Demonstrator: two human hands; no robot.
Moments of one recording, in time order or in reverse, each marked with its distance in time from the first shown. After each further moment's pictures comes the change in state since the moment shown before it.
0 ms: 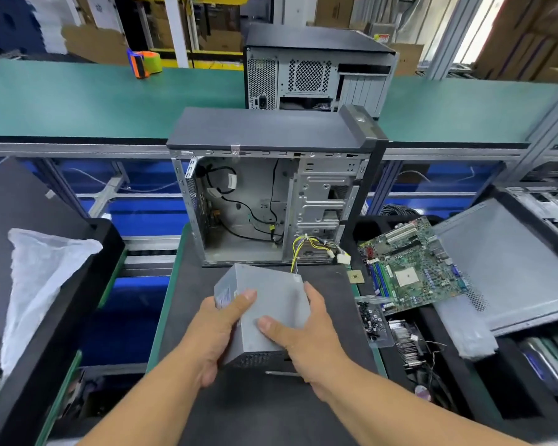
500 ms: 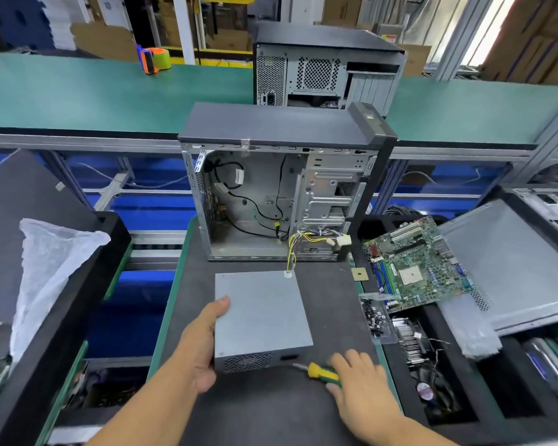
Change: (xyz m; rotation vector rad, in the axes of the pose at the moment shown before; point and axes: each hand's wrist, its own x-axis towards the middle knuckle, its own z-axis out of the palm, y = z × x) left_hand -0.005 -0.029 -0.030 -0.259 0.092 -0.172; right_hand -0.019 0.105 -0.096 -1.436 -0.167 -0.116
